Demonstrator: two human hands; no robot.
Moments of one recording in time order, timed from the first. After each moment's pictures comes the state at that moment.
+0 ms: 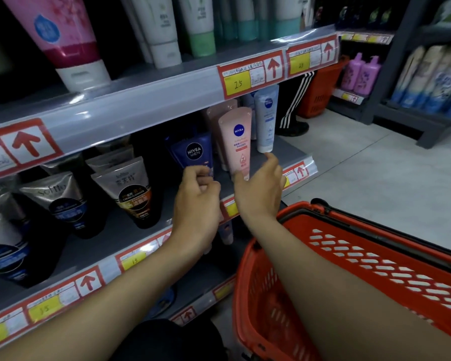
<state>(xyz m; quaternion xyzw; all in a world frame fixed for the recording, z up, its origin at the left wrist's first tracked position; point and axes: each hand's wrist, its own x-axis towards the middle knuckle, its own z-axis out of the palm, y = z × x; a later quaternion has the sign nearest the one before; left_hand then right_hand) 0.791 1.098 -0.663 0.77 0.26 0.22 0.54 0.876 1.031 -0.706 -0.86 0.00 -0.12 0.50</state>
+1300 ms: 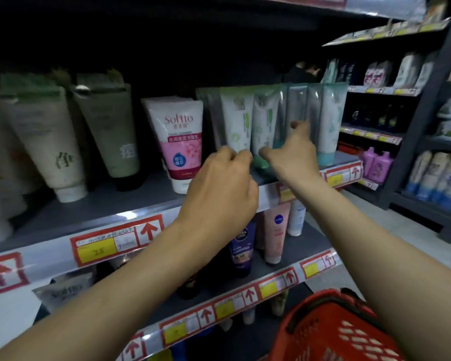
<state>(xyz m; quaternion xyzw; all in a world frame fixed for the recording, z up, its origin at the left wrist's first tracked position) 0.773 1.144 -0.483 0.93 0.05 0.35 0.12 0.906 1.062 -0.476 -0.83 -0.18 -0.17 0.50</state>
